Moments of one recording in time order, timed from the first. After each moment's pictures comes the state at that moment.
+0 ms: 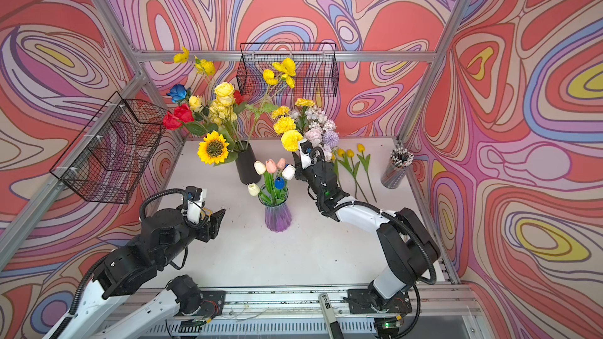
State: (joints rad) left arm -0.68 0.56 0.87 -0.80 -0.34 -0.18; right arm 0.59 1.60 0.94 0.70 0.16 -0.09
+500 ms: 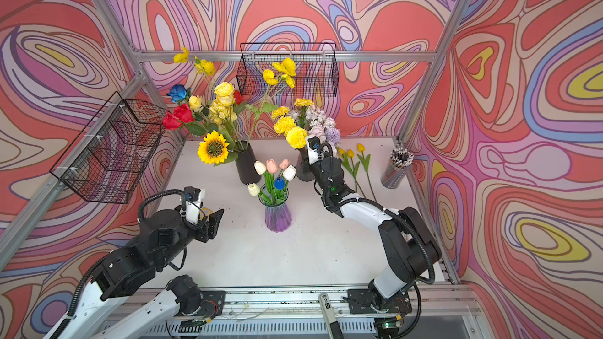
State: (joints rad) left arm -0.68 0.54 0.87 -0.81 -0.35 -0.18; right arm 0.49 1.60 0.94 0.72 0.06 -0.09
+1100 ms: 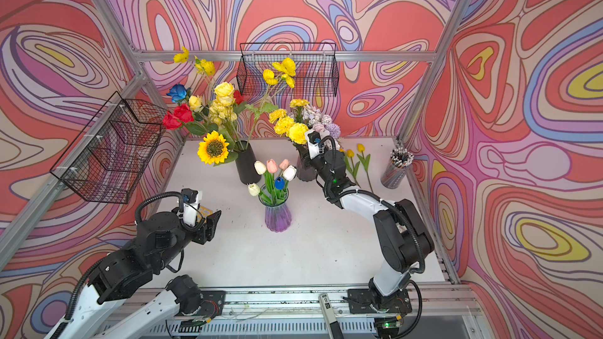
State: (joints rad) left arm -0.68 0.52 0.87 -0.85 -0.37 -0.18; right arm 0.44 1.68 1.02 0.73 -0.11 -0.09
